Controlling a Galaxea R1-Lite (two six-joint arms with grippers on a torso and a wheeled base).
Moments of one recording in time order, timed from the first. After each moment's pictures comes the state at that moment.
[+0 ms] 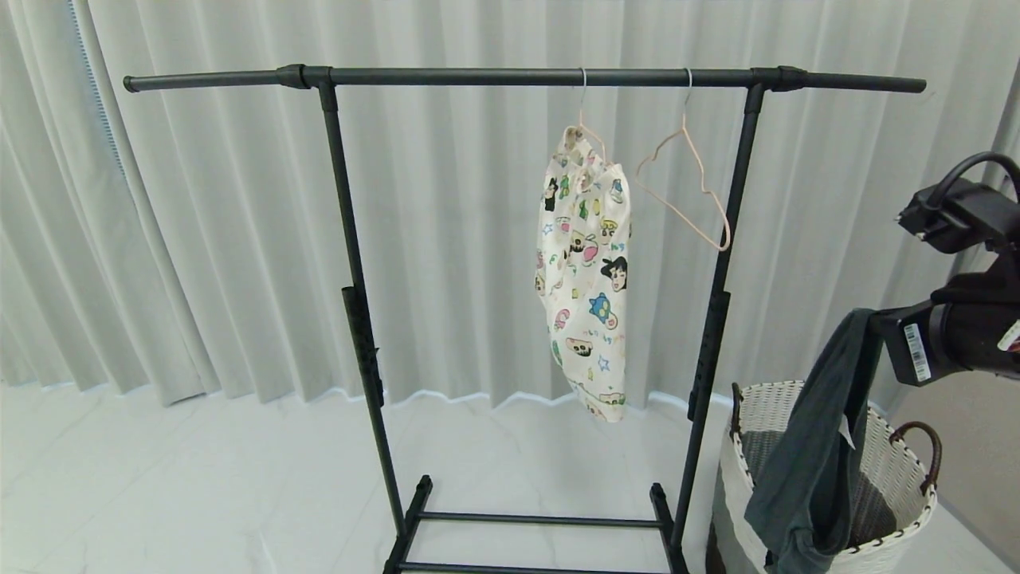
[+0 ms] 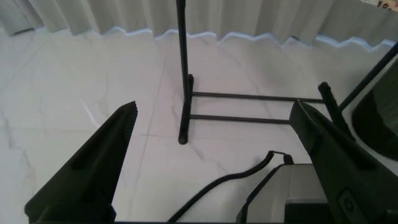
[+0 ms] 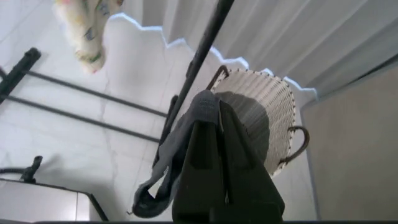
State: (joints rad) left arm -0.12 0.39 0.00 0.00 0.05 -0.03; right arm 0.44 1.33 -1.02 0.19 -0.27 -0.10
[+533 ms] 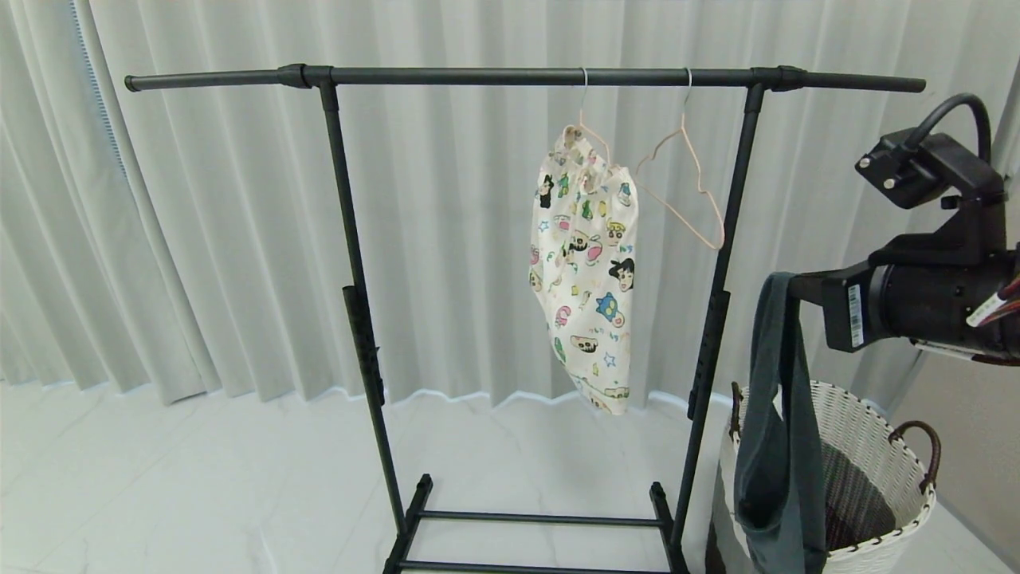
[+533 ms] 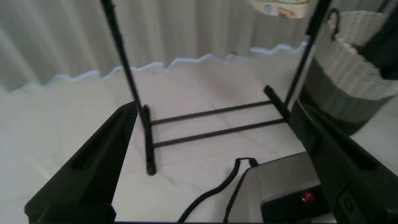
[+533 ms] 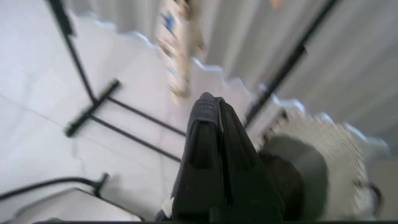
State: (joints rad) left arm -0.41 0.26 0.00 0.00 0.05 -0.02; right arm 0.59 1.38 -1.08 0.05 -0.12 -0.01
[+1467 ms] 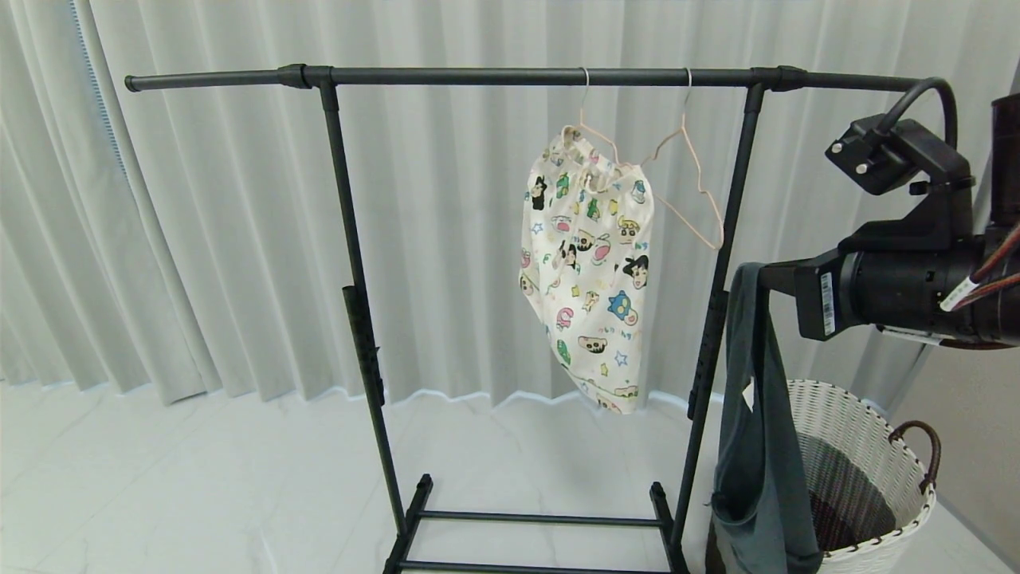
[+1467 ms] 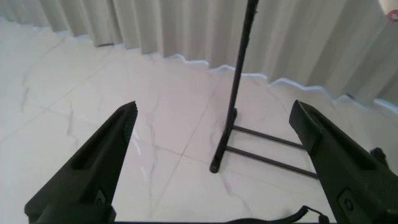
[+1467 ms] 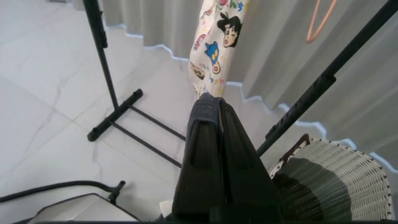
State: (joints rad) left arm 0.21 0.24 0.00 0.00 0.05 0.01; right arm 0.62 1.43 -1.13 0.04 -0.07 -0.01
